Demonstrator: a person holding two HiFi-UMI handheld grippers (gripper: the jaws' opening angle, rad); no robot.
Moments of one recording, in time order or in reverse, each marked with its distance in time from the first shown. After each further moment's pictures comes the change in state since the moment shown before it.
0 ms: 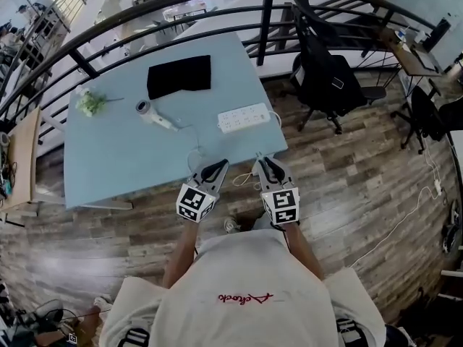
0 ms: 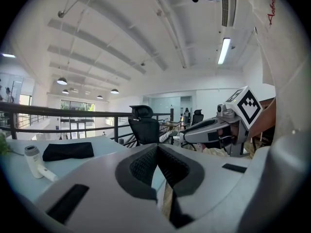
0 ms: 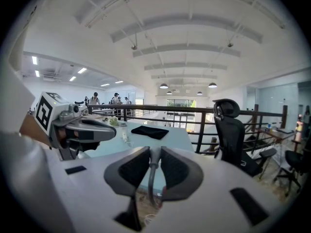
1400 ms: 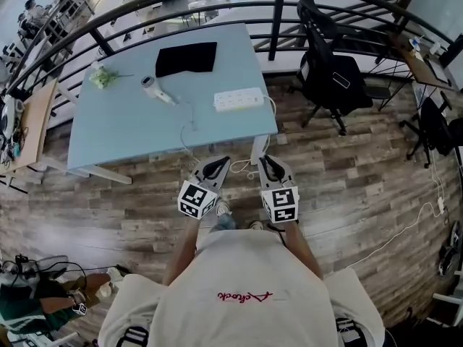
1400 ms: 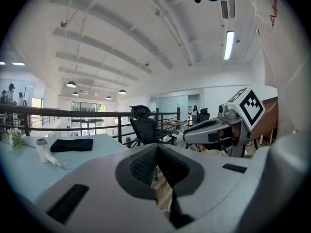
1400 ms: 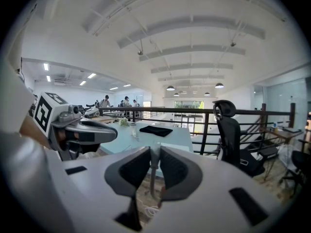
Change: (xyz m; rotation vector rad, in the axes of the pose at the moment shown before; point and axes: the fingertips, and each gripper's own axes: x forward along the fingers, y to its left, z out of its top) left arm -0.007 -0.124 0.010 -0.018 0.011 0.123; right arm -0.107 -0.028 -0.026 -0.010 -0.027 0.109
